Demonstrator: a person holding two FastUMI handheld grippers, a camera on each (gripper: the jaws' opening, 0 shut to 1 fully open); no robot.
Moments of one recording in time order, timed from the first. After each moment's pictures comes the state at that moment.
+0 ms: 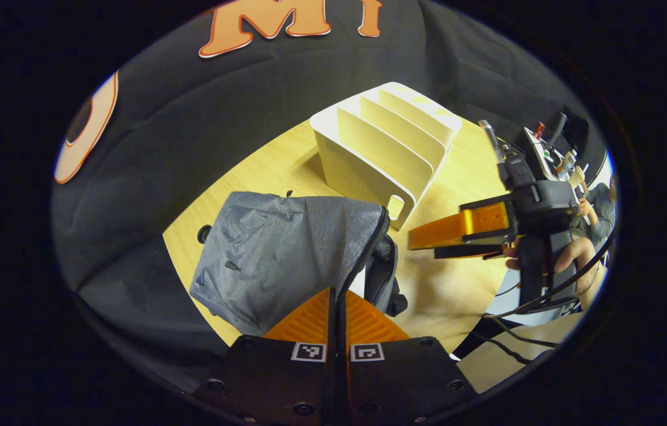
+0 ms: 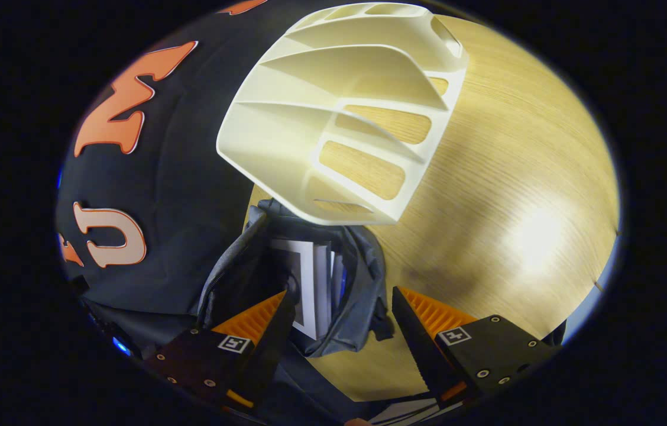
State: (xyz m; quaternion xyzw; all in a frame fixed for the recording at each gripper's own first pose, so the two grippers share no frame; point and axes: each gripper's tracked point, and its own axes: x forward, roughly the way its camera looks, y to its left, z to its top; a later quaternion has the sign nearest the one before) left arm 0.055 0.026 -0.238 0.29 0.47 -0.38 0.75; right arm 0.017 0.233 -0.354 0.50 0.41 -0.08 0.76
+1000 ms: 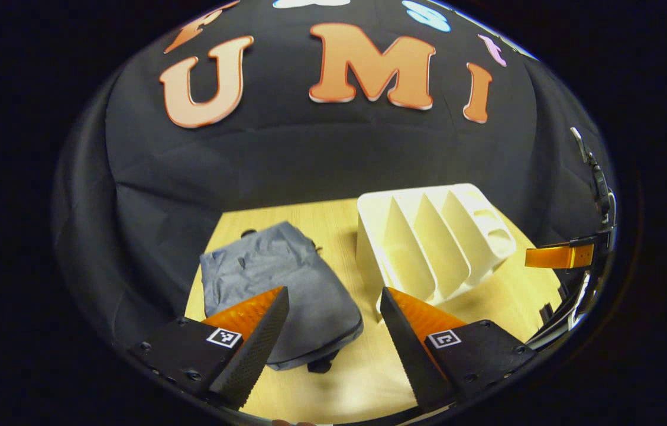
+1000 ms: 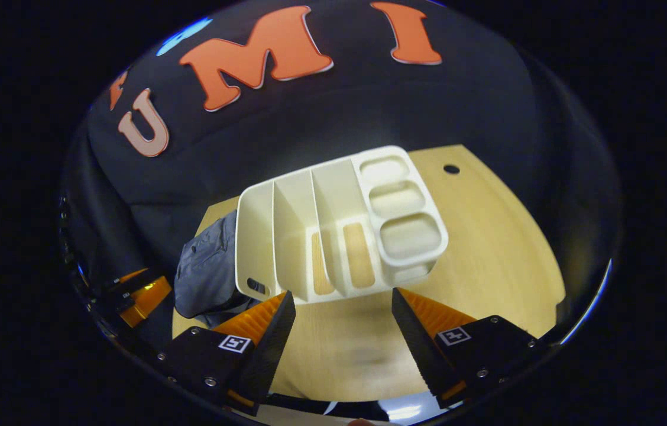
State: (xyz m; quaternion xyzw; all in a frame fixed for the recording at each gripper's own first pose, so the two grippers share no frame) left arm 0.042 -0.048 -0.181 0.10 0.30 -0.13 0.94; right arm 0.023 -0.014 -0.183 0.04 0.31 0.00 0.95
